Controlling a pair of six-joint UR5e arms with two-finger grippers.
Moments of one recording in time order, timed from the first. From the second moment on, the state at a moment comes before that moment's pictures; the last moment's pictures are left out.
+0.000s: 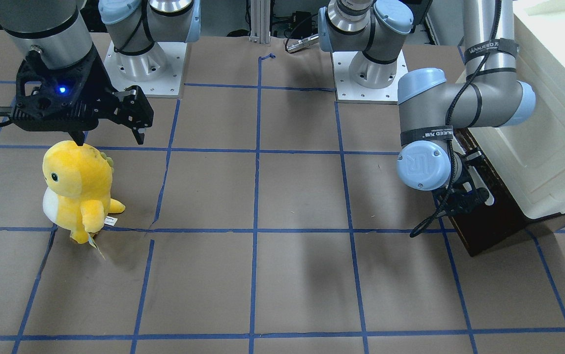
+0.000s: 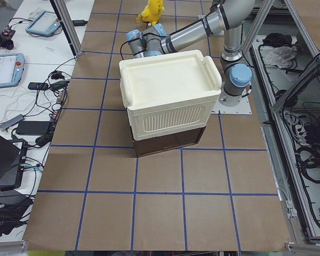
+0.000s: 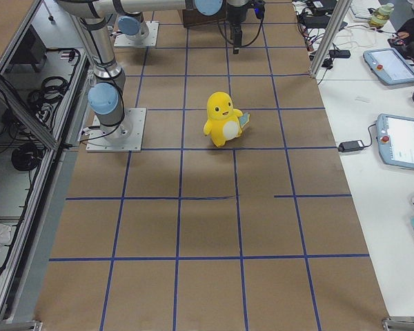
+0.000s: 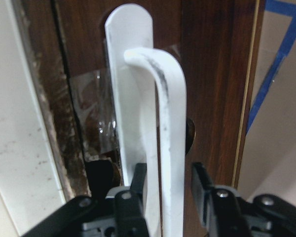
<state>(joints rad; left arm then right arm) -1.49 -1.88 -1.79 -1.51 2.32 -0.44 1.60 -1.48 1.44 -1.57 -1.58 -0.02</state>
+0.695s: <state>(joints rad) -1.50 -1.88 -1.79 -1.51 2.32 -0.44 1.60 -1.48 1.44 -1.57 -1.58 -0.02</state>
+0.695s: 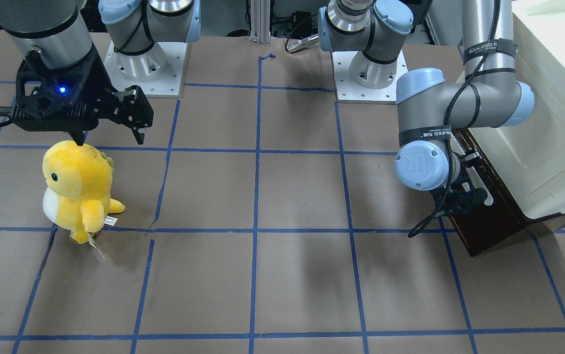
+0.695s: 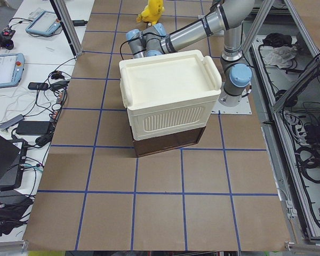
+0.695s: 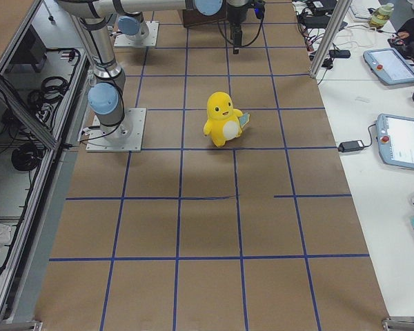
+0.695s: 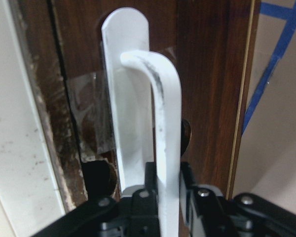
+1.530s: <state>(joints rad) -1.52 -1.90 -1.78 -1.51 2.32 -0.44 1.60 -1.48 1.44 -1.57 -1.58 -0.02</state>
